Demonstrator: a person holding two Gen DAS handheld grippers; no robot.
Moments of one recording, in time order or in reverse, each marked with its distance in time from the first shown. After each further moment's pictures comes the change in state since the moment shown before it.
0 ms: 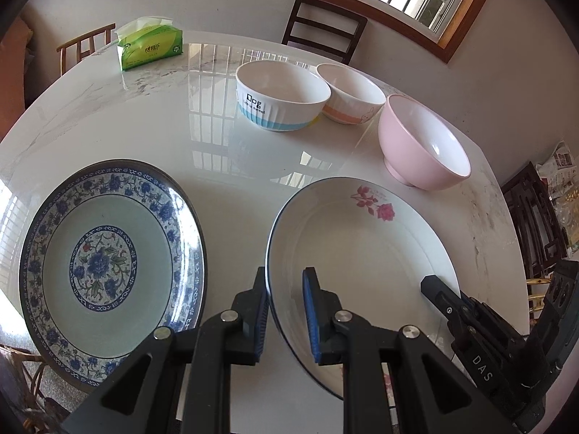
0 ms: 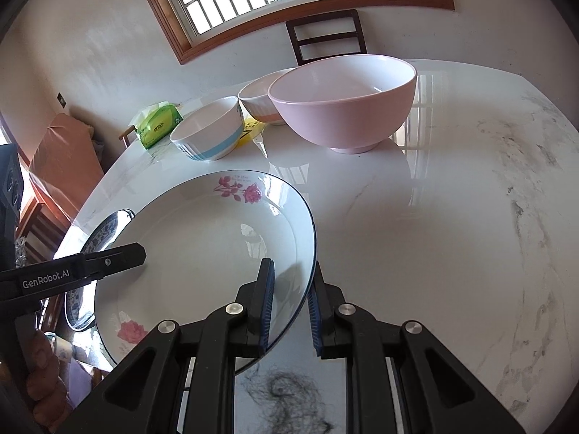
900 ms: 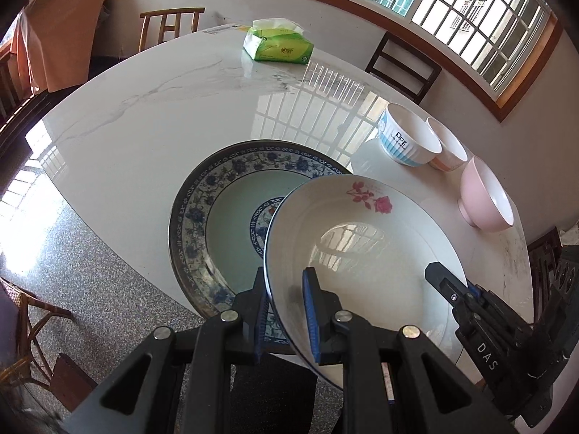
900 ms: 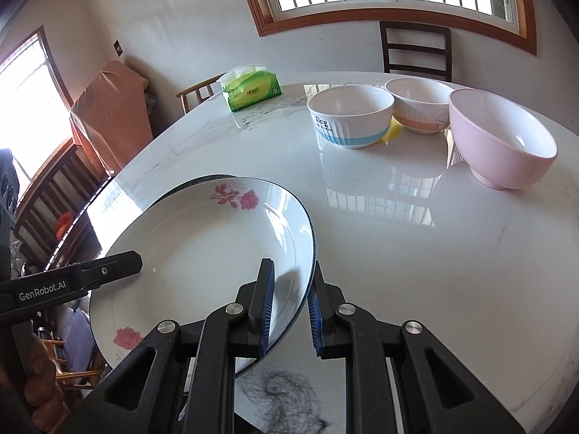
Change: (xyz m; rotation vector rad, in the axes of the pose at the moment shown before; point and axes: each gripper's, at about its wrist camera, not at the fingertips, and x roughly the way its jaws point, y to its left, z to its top) left arm -0.074 0.139 -0.043 -0.235 -0.071 0.111; right arm 0.015 0.136 -0.011 -0.236 0.051 0.127
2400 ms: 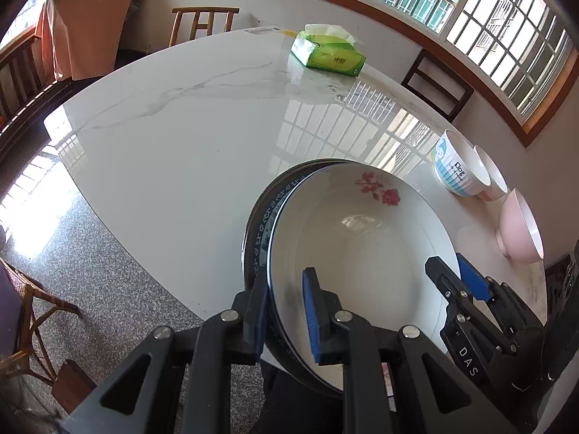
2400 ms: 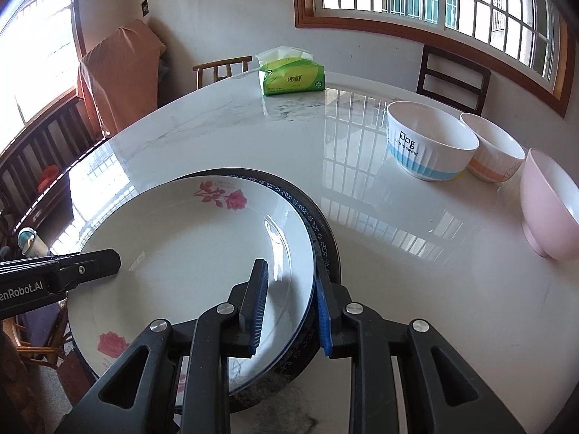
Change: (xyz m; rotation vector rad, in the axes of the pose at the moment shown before) left arm 0.023 0.052 0.018 -0.060 -0.047 0.074; right arm 0.064 0.069 0.011 -0.207 -0.006 -0.087
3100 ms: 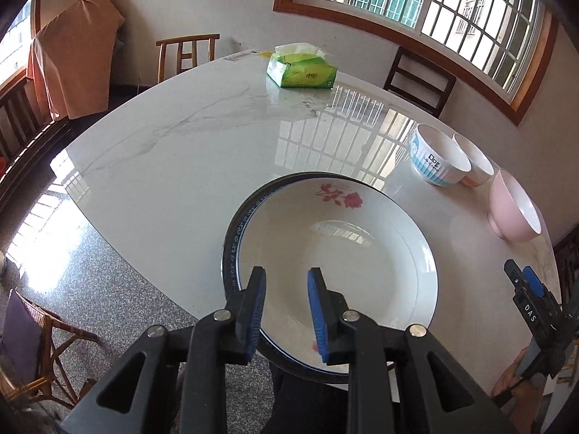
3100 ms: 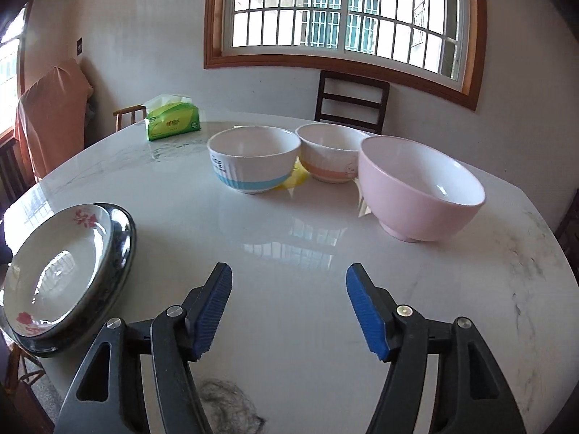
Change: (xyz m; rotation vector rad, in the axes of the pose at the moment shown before) left arm -0.028 -0.039 -0.007 0.130 -0.053 0.023; right arm -0.049 -0.132 -0.034 0.162 -0.148 -0.307
